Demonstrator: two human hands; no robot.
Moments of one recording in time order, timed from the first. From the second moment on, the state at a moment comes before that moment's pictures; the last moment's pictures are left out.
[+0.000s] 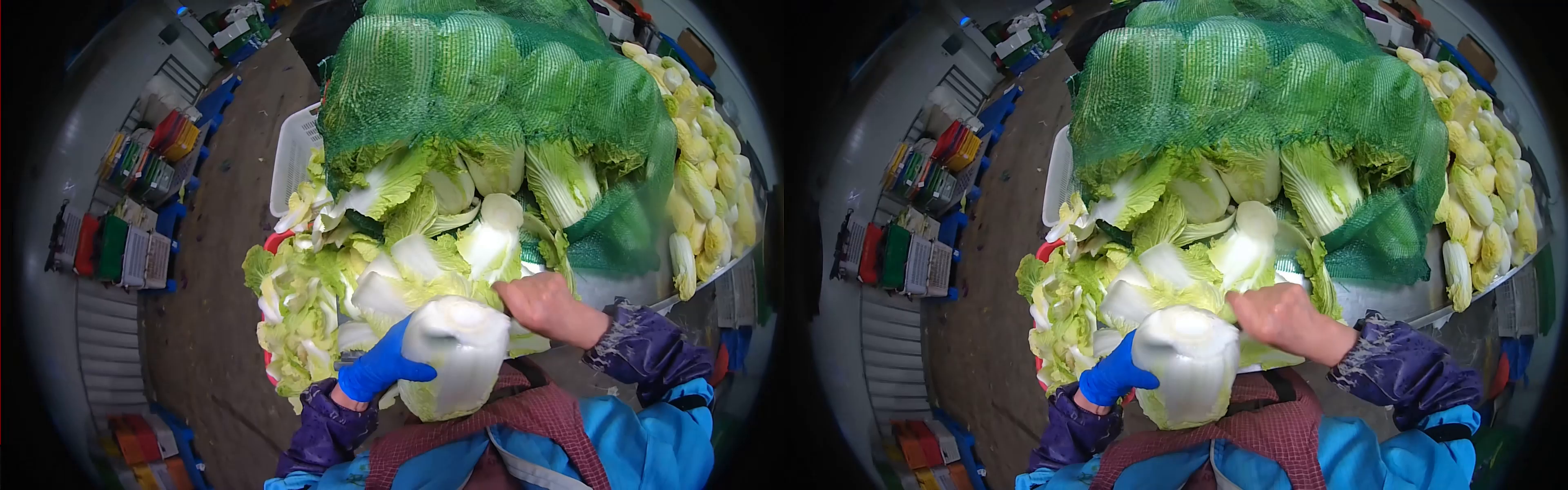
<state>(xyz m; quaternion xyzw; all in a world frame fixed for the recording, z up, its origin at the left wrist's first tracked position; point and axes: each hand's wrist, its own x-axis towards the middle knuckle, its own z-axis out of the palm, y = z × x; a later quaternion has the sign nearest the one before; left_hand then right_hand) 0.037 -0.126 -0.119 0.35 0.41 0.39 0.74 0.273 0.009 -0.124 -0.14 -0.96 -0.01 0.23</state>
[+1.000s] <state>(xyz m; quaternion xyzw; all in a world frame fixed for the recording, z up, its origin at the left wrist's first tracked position) 0.029 -0.131 -0.168 0.07 0.33 0.75 0.57 0.257 0.007 -0.052 -0.37 -0.68 0.51 0.37</state>
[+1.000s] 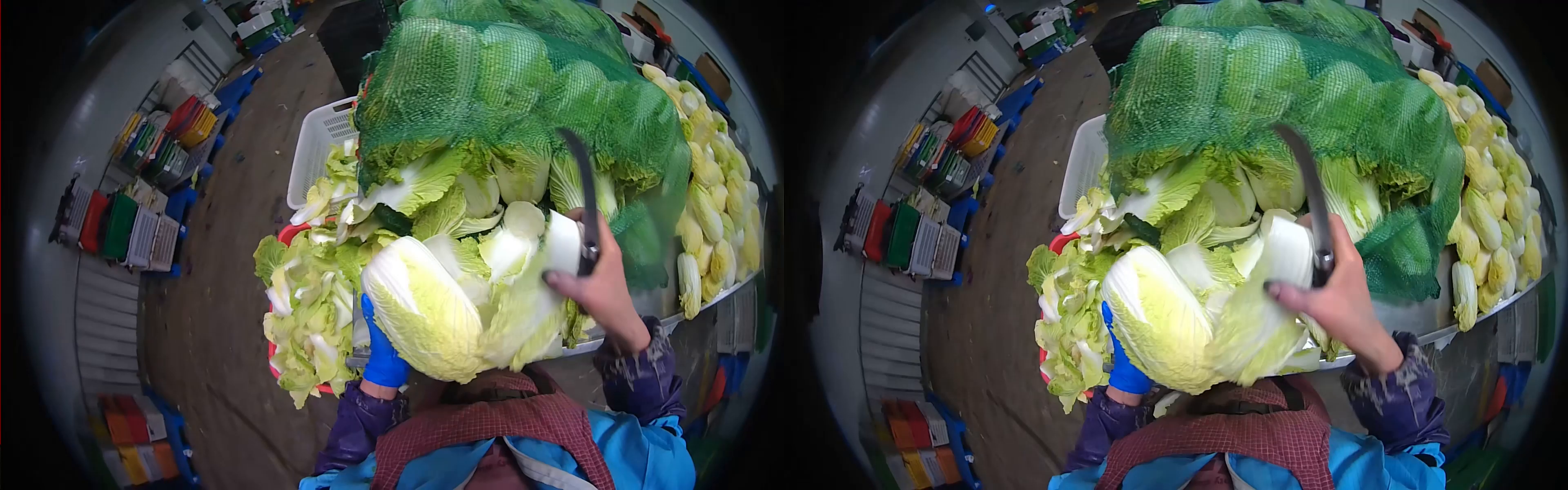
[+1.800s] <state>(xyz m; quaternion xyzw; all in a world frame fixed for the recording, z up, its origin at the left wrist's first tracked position) 0.017 -0.126 -0.142 0.03 0.34 0.77 0.55 0.262 0.017 -0.129 -0.36 -0.84 0.36 0.20</state>
